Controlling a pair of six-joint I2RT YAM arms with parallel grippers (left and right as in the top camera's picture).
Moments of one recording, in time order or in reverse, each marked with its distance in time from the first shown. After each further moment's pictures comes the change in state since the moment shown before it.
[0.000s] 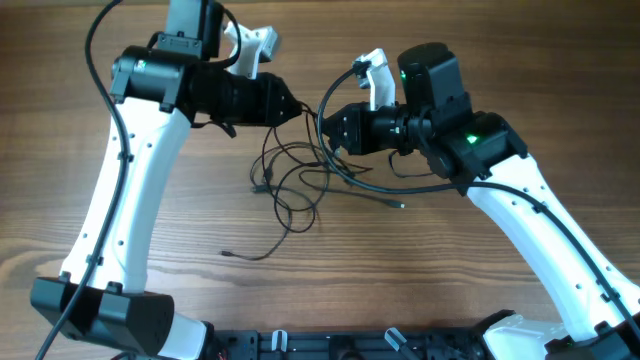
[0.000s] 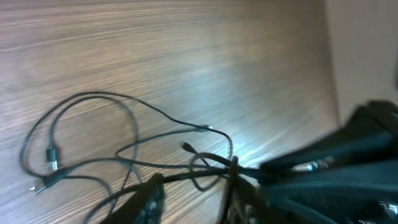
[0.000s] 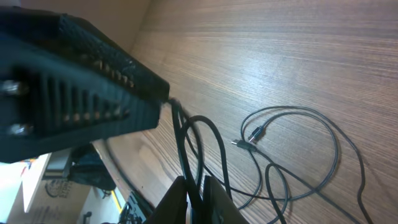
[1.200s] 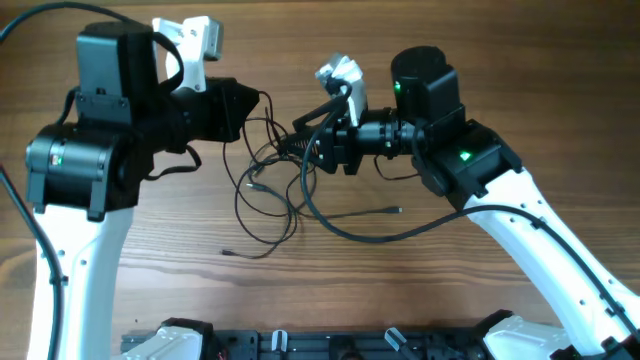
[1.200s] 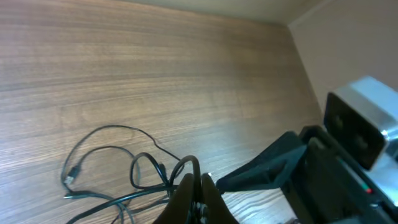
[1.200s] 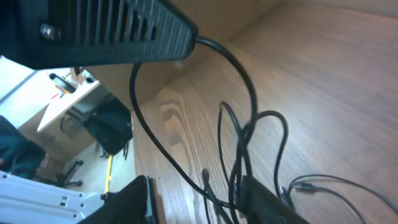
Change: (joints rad) left arm 0.050 -0.320 -0.051 0.105 -0.098 -0.119; right arm 0.073 -0.037 -0.029 0.227 -0.225 -0.257
